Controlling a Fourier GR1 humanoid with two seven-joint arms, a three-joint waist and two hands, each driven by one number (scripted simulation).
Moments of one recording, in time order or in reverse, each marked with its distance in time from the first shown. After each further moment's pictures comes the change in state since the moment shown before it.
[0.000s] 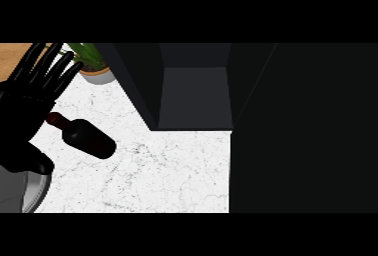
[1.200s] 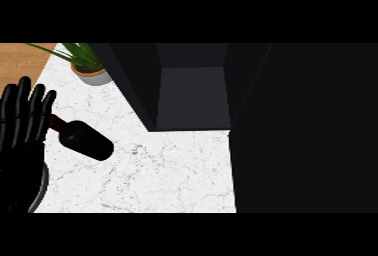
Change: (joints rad) left arm 0.313 -0.190 -0.182 -0.414 -0.700 0.372 -0.228; right arm -0.183 0.090 -0.008 0.250 0.265 -0.186 -0.283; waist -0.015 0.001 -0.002
